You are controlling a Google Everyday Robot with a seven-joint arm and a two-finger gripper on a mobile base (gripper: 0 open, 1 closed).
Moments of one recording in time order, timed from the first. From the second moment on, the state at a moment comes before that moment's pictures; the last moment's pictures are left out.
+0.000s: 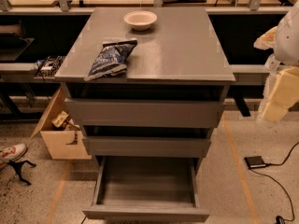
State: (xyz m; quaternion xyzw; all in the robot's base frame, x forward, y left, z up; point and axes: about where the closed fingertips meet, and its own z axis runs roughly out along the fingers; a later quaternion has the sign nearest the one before) arm 0.438 -0.216 0.977 -0.60 0.78 -0.04 0.16
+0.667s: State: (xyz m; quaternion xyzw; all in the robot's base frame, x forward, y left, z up) arm 0.443 -0.210 0.951 -0.58 0.80 -0.02 0.14
